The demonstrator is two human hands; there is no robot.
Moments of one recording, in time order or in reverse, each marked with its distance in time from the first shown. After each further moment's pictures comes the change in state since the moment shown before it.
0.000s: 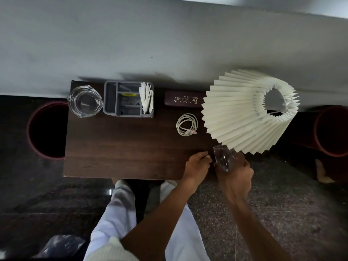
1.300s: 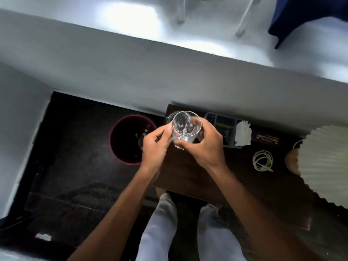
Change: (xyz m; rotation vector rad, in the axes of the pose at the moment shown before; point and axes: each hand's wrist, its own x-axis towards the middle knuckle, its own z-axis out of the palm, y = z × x) left_hand -0.113 0.093 -0.350 -0.428 0.425 0.600; right_hand -0.091 -0.351 0.065 0.511 -0.384 -0.603
